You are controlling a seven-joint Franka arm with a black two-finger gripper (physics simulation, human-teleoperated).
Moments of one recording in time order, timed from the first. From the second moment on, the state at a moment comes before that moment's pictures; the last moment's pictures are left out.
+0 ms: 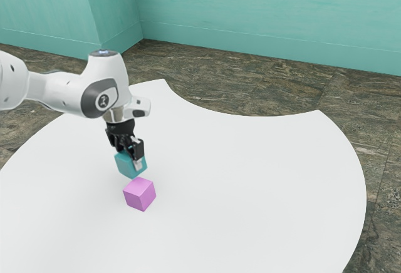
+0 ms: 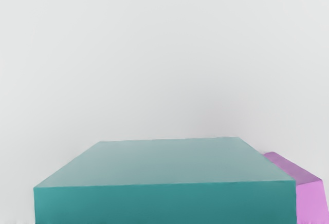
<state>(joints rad) 0.34 0.20 -0.28 -2.06 0.06 2.19 0.23</state>
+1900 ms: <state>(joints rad) 0.34 0.08 -0.35 -2.21 0.00 2.23 0.04</state>
